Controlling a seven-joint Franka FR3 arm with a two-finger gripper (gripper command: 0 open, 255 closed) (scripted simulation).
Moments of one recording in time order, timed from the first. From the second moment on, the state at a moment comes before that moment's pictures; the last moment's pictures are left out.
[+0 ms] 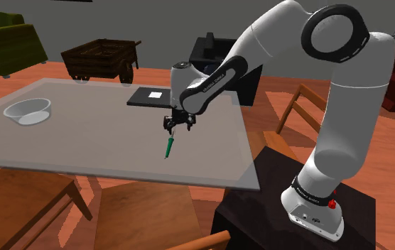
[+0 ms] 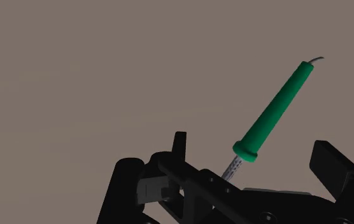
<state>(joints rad) -0.05 0.26 0.26 -2.15 -0.21 2.48 0.85</state>
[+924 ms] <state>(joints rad) 0.04 0.63 0.14 -1.85 -0.32 2.56 1.08</state>
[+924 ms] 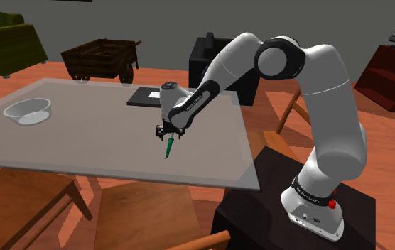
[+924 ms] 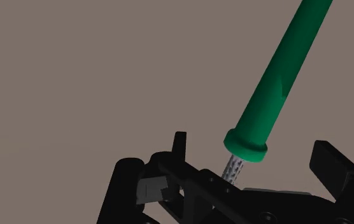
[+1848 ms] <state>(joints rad) 0.04 0.63 0.14 -1.85 -0.33 2.57 1.08</state>
